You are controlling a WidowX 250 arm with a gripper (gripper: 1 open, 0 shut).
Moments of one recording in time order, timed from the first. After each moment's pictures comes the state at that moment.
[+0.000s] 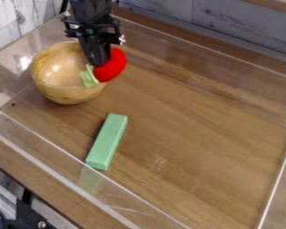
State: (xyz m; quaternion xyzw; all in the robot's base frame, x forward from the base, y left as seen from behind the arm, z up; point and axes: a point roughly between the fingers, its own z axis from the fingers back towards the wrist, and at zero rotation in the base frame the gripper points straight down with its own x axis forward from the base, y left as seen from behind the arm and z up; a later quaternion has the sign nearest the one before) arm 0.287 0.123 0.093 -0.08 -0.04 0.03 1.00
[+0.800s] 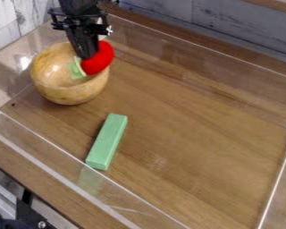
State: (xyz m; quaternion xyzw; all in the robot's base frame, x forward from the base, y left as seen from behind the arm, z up) arm 0.281 0.134 0.102 -0.09 -0.03 0.05 0.99
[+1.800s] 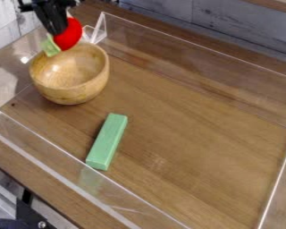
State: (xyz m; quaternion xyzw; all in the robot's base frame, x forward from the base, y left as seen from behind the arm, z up) arm 0.289 0.206 0.111 -0.11 -0.05 0.17 0.98
